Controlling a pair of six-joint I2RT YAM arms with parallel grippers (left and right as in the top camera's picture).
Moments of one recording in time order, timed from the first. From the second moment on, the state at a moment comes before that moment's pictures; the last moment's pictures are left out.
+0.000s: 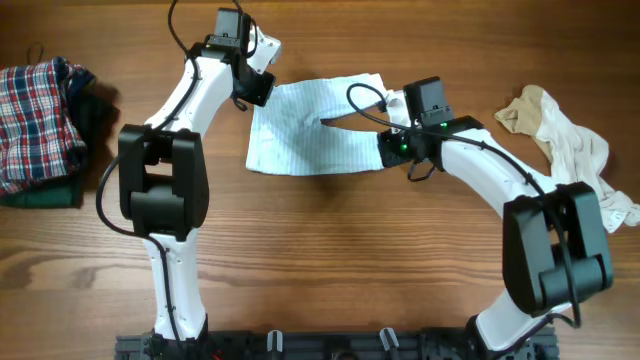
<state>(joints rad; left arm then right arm) -0.17 2.28 1.80 -0.69 0.13 0.29 0.28 1.83 1.09 -0.41 -0.23 -0.01</state>
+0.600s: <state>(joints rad) -0.17 2.22 1.80 -0.67 0.13 0.29 0.28 1.95 1.16 -0.48 -0.21 -0.01</state>
